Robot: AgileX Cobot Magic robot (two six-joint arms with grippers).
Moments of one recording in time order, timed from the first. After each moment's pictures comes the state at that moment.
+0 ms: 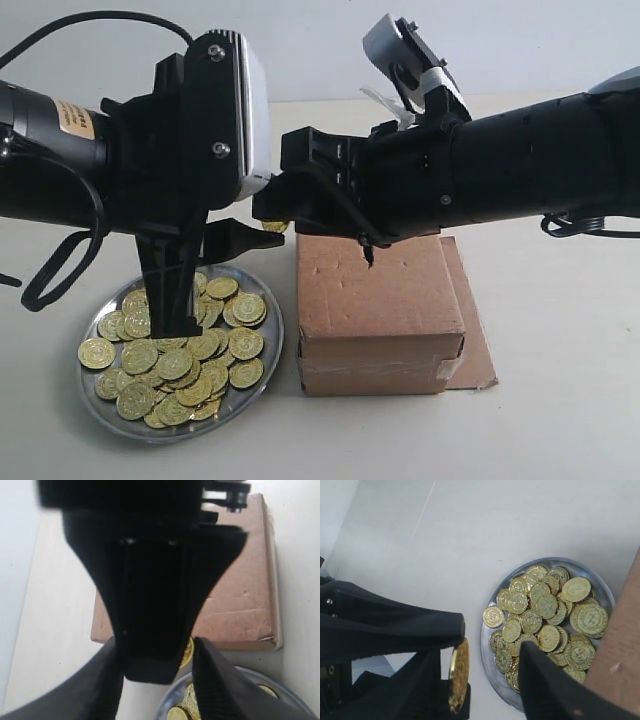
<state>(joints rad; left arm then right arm) -0.80 1.34 -0.86 -0.41 0.38 1.27 0.60 1.48 -0.78 1.57 0.55 -0.91</state>
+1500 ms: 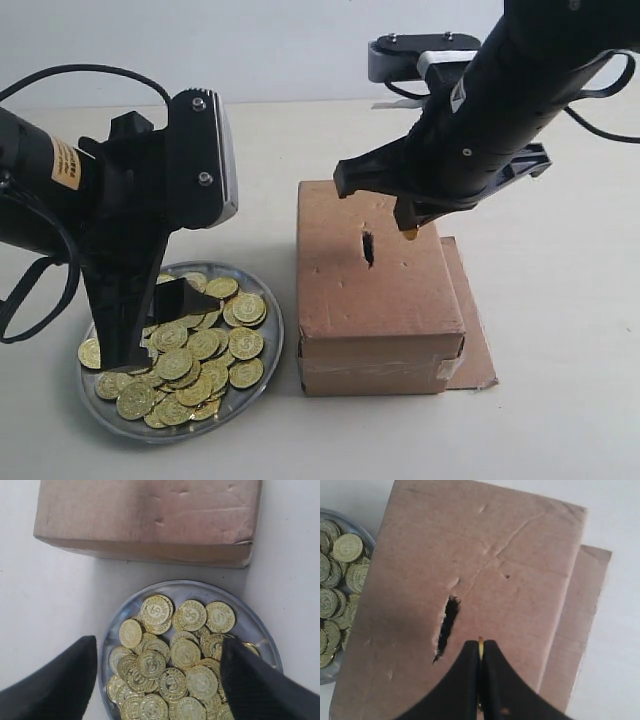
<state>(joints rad) -0.76 1.36 -0.86 -0.08 0.60 0.85 0.61 1.61 -1.13 0.04 0.81 0.32</state>
